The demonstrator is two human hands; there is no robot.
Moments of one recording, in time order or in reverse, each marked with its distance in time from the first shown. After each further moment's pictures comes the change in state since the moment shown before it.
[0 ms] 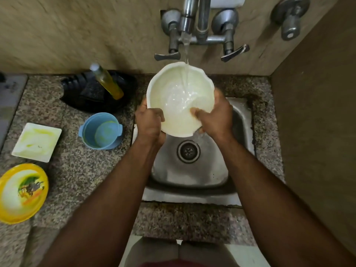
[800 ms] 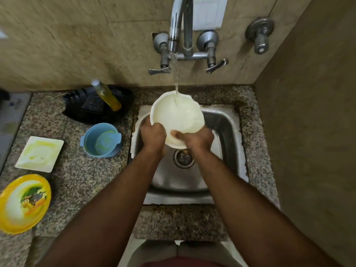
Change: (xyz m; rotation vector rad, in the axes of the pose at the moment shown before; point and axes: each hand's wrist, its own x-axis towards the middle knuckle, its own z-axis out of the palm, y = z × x) left_hand -0.007 -0.030 -0.005 0.298 0.111 -0.050; right_hand -0.041 0.003 0.024 0.082 0.022 0.512
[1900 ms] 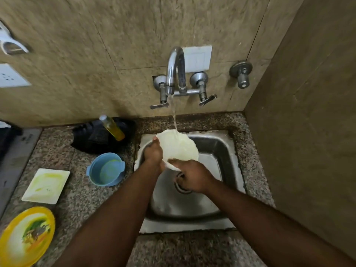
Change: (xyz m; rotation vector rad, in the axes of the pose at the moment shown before) left_hand 0.021 0.022 0.007 0.107 -0.144 -0.222; right_hand 0.007 0.041 -0.018 -0.606 -0.504 -0.915
